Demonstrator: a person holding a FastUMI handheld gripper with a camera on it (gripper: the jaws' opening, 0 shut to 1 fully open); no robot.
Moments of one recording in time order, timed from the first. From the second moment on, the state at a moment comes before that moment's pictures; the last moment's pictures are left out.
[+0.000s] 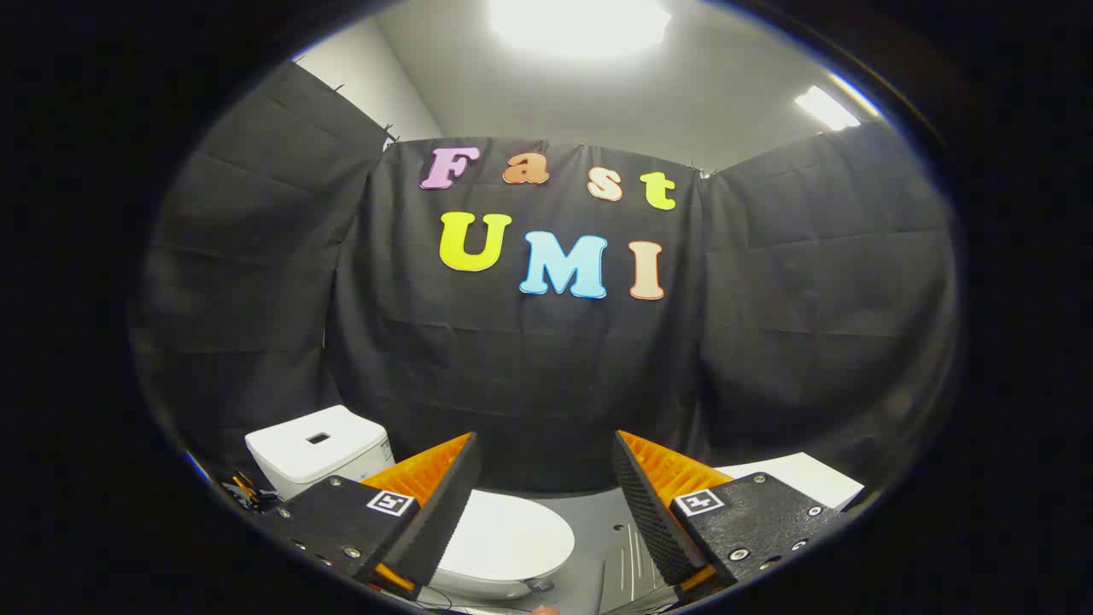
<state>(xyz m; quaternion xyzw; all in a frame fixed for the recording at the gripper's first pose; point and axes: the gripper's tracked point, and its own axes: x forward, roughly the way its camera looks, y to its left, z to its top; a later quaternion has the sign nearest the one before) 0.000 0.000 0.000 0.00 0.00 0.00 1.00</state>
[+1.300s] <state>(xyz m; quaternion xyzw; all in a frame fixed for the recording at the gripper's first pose) 0.003 -0.034 -0.022 0.04 0.00 -0.04 1.00</state>
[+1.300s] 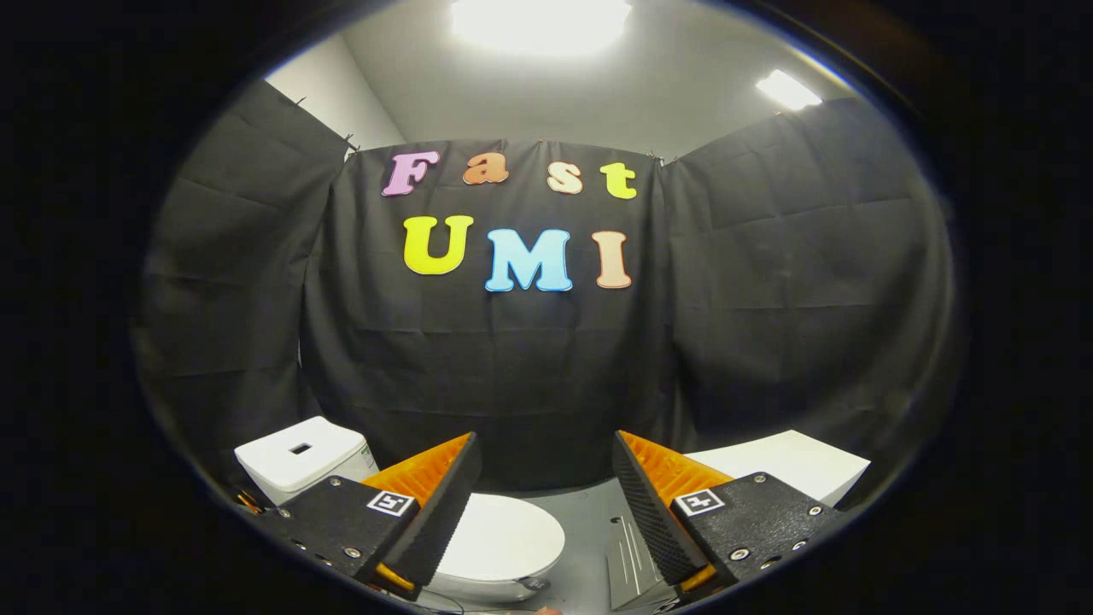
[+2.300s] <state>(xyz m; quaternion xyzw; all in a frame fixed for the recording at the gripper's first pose) 0.044 -0.030 -0.164 0.12 0.10 -0.05 0.99</state>
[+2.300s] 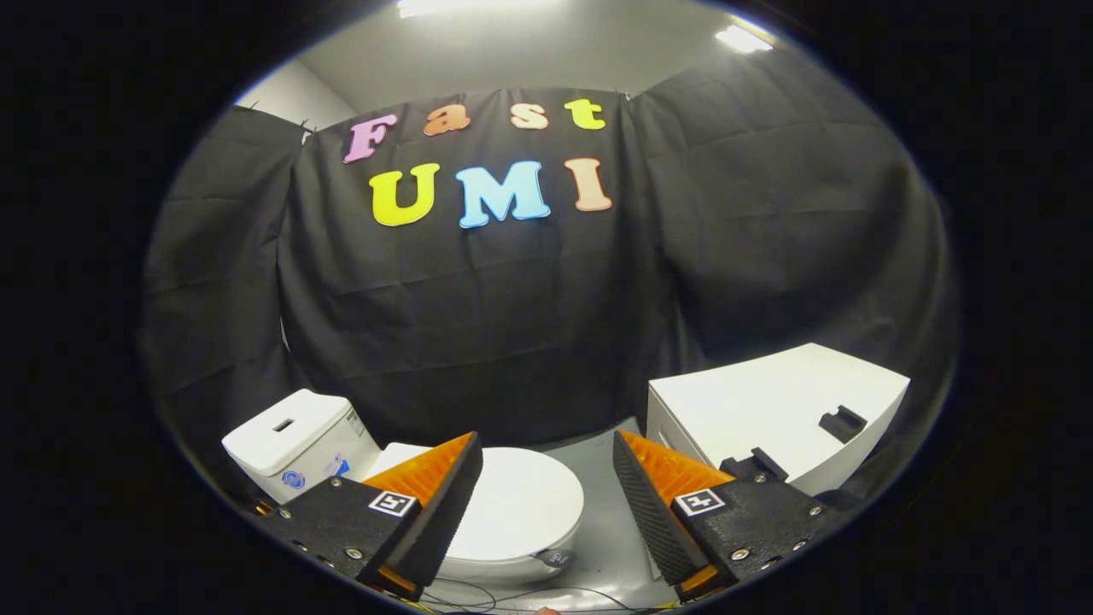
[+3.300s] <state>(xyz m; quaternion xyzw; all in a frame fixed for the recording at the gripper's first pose) 0.047 0.009 -0.317 0.27 0.25 -0.10 0.92</state>
